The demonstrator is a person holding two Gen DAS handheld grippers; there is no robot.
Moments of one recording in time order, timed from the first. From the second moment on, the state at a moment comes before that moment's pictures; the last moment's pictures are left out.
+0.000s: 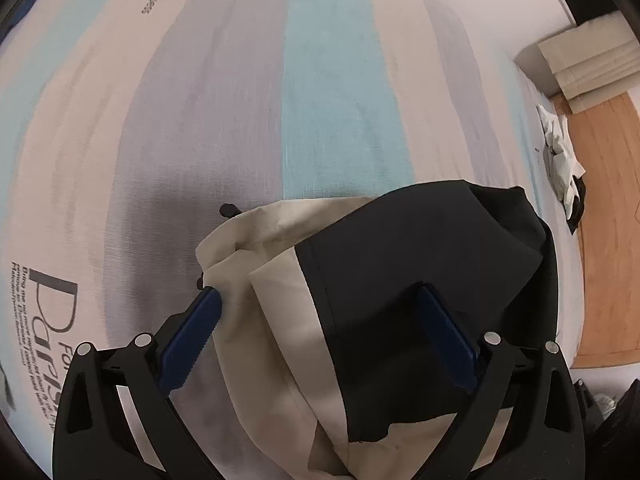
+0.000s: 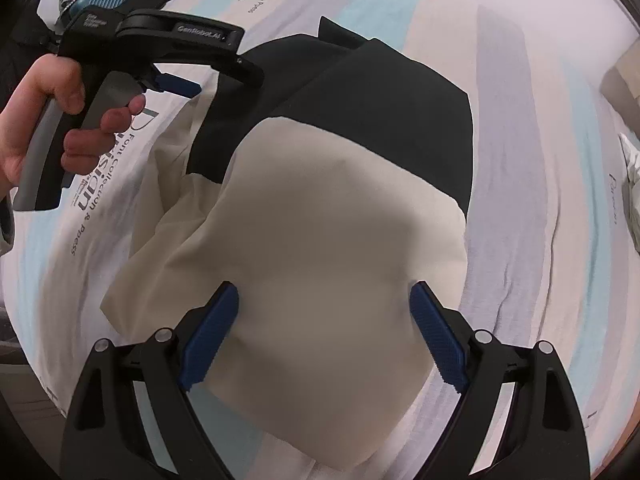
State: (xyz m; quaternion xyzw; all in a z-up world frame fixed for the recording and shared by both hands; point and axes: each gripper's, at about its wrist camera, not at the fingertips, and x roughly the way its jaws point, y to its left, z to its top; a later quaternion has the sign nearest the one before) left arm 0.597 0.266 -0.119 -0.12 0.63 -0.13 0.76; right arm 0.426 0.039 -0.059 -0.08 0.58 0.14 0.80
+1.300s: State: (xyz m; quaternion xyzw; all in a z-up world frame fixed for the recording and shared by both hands) left arm 0.582 0.249 -0.084 -0.05 0.59 -0.15 0.79; right arm 0.424 0.040 -0.065 -0.07 0.58 0.15 0.80
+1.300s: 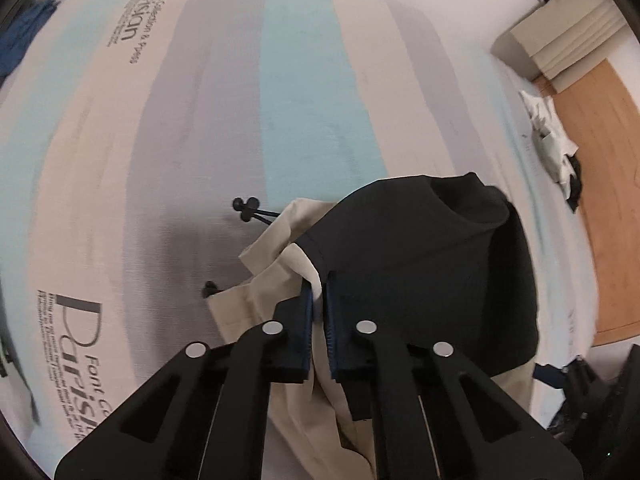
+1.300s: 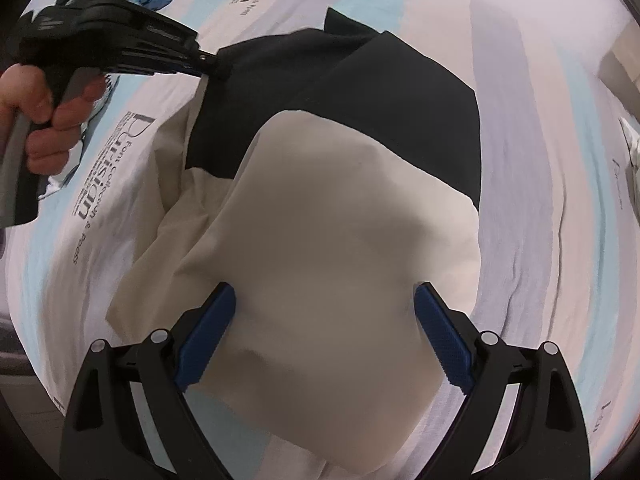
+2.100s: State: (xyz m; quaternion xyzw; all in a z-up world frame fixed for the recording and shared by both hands) left arm 0.562 0.304 -0.098 0.08 0.62 -0.03 0.78; right arm 0.396 0.092 -0.041 -0.13 0.54 0.21 0.80
